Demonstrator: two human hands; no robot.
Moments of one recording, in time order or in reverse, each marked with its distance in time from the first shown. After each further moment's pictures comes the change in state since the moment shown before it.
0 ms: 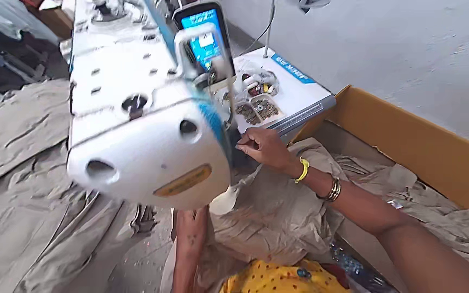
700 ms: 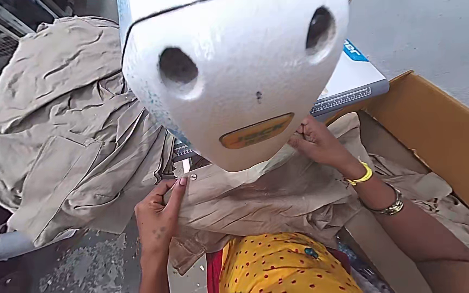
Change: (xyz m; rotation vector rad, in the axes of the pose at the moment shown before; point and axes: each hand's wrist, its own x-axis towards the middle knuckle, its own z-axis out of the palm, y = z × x) left_hand -0.024 -0.054 -0.075 -0.034 0.225 0.027; right_hand -0.032 0.003 -0.023 0.345 -0.304 0.271
